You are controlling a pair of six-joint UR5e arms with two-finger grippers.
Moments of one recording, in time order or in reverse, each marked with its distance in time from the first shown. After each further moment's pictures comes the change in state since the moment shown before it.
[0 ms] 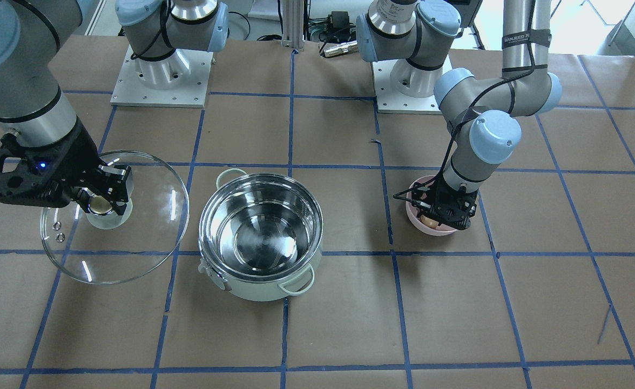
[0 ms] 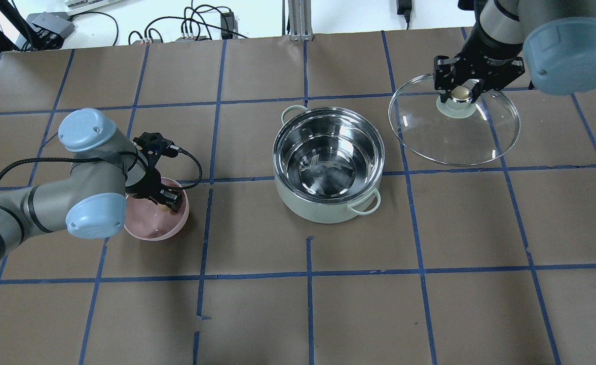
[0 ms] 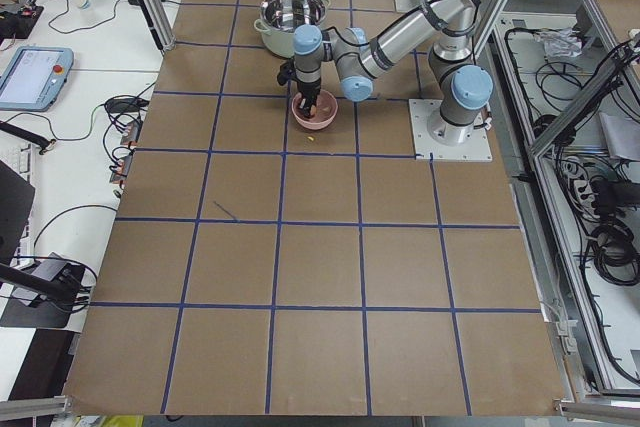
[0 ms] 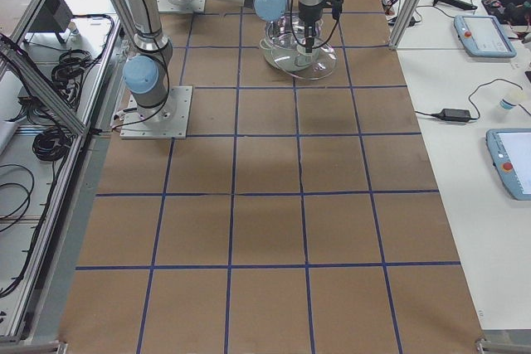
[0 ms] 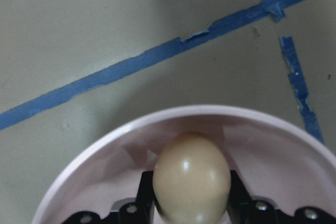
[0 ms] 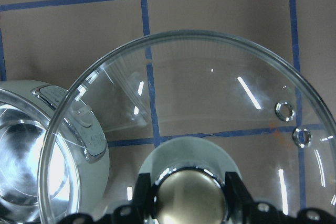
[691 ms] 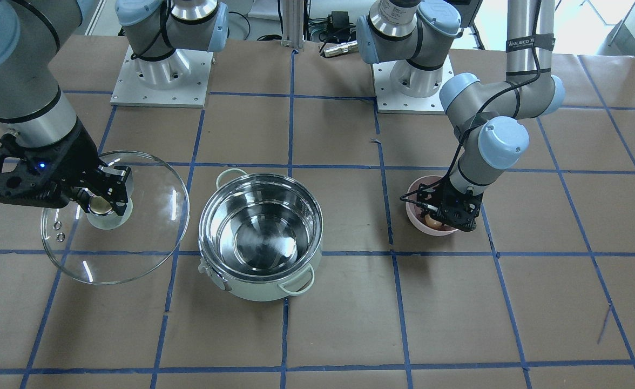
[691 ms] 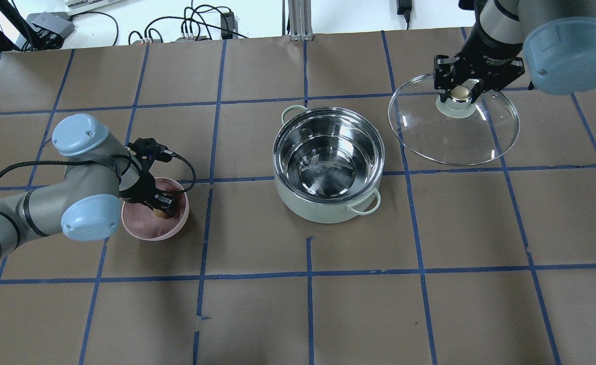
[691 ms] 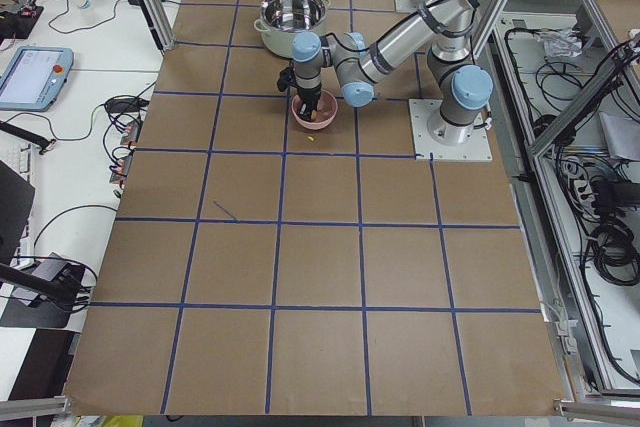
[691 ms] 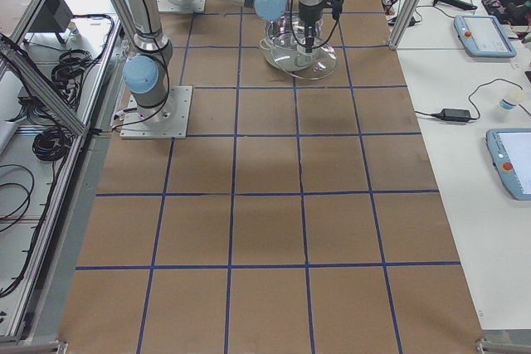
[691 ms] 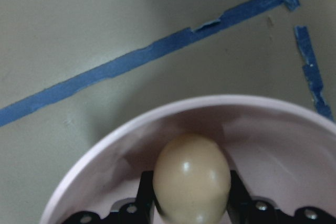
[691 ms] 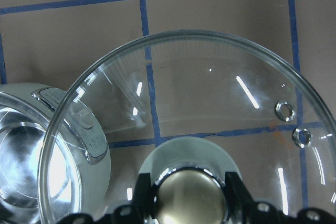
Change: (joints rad) left arm 0.042 -0.027 -0.027 0.020 -0.012 0.026; right arm 0.000 0.001 -0.002 0.000 0.000 0.014
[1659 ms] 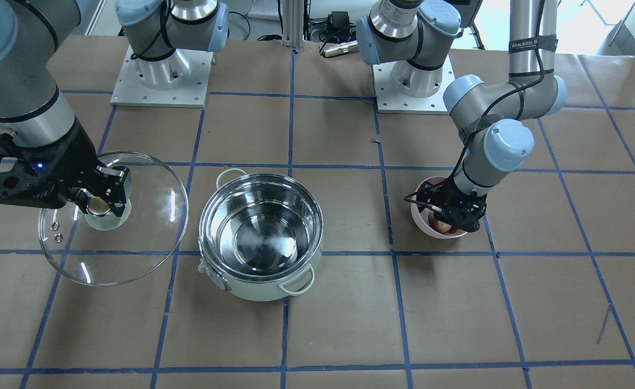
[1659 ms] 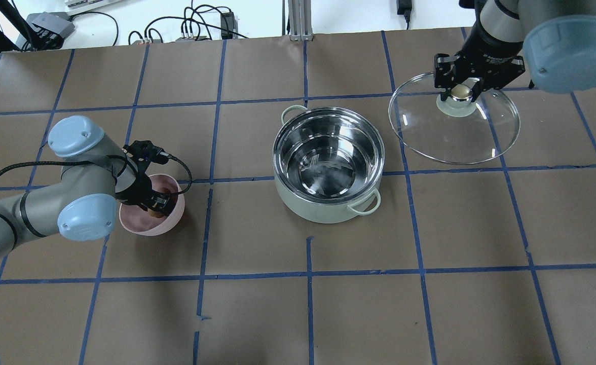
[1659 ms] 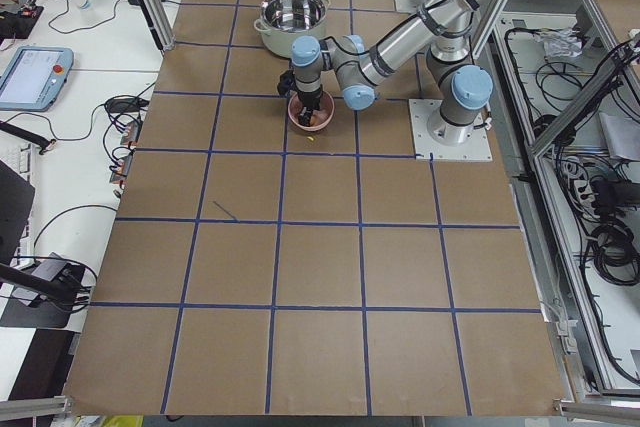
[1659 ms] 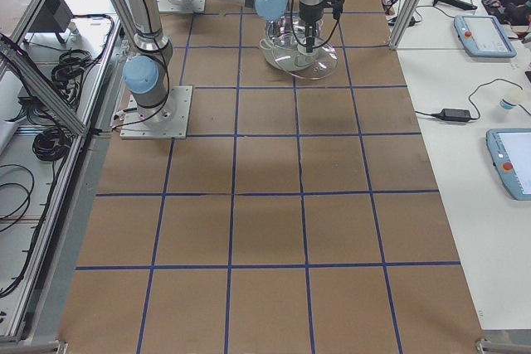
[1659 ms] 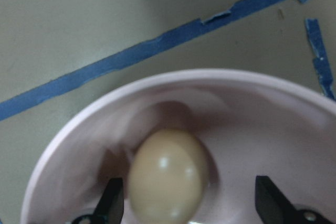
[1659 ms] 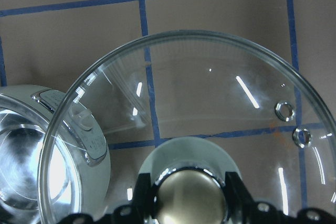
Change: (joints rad) left arm 0.025 -0.012 -0.001 -0.008 -0.003 0.024; right arm 0.000 0.003 -0.005 0.000 -0.001 0.005
